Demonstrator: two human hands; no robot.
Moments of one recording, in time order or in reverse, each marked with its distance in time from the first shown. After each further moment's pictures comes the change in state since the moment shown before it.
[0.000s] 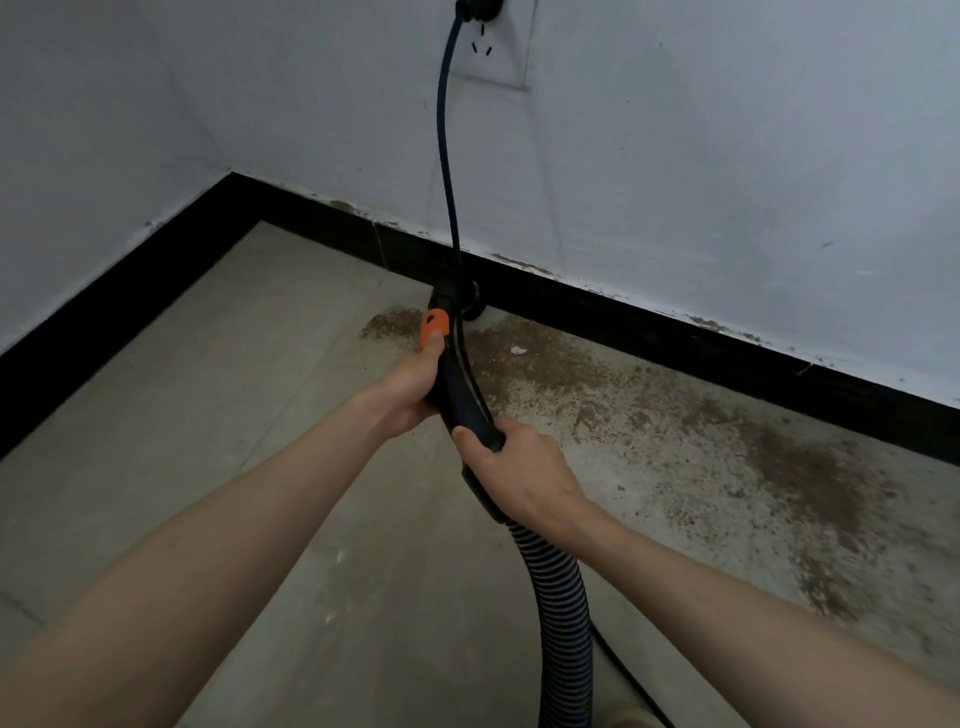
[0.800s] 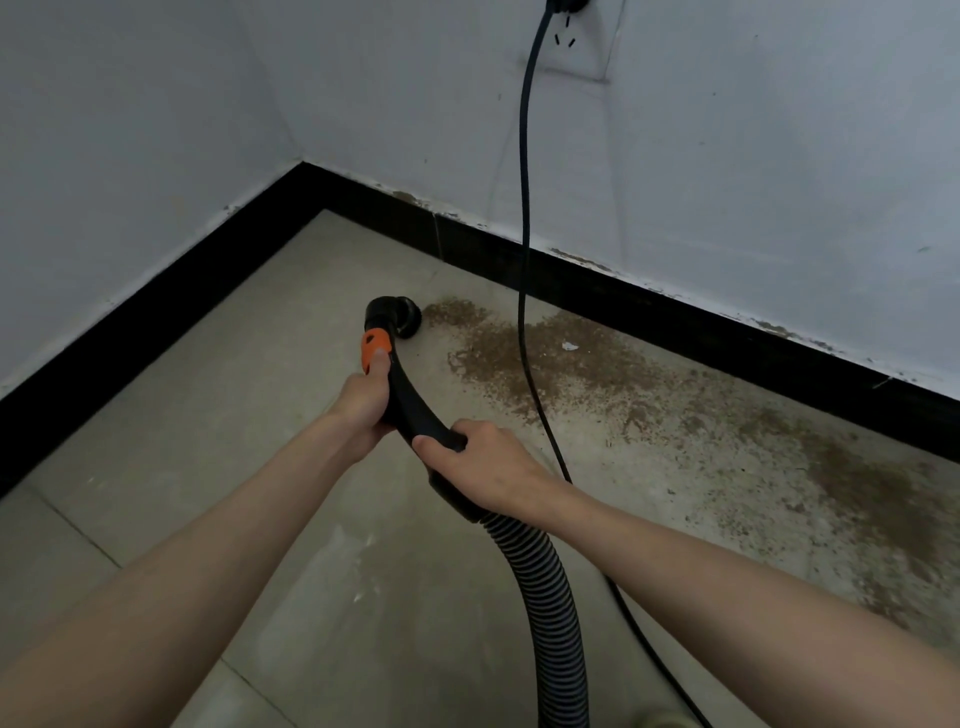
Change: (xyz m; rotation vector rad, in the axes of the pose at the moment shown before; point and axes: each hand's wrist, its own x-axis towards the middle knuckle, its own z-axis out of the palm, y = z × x) left_hand -0.025 -0.023 -0.089 -0.100 0.332 0.030; right_hand 0.010 -0.042 0.052 0.000 -0.286 -0.137
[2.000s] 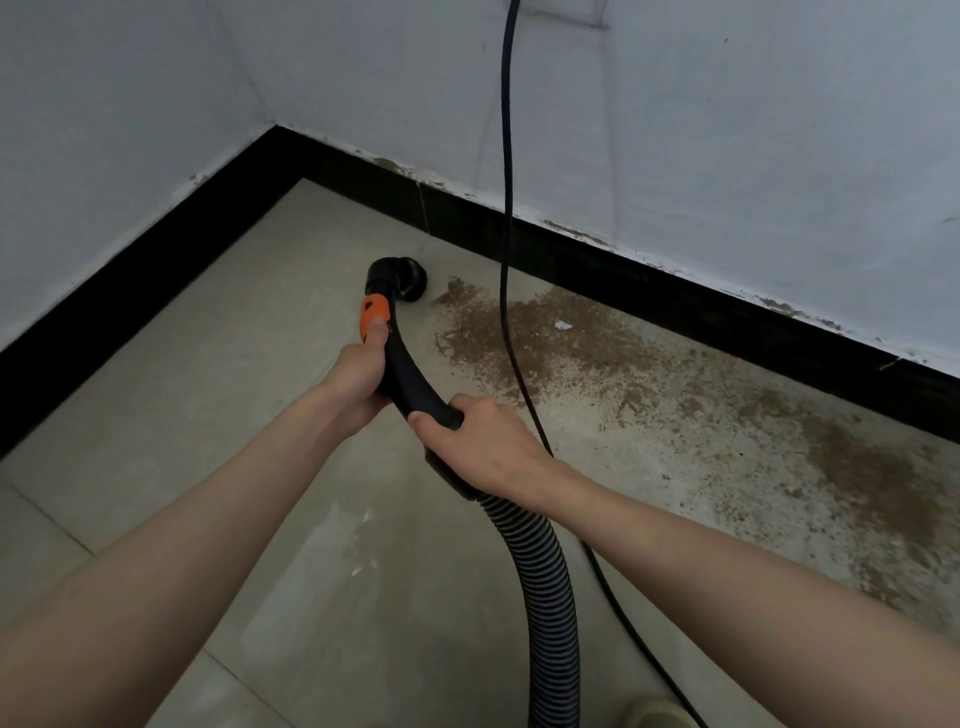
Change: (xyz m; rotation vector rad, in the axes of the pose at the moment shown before) left_hand 0.008 0.008 0.017 -0.005 -0.042 0.001; right_hand 0.005 0.006 -0.014 -0.056 0.048 -0.002
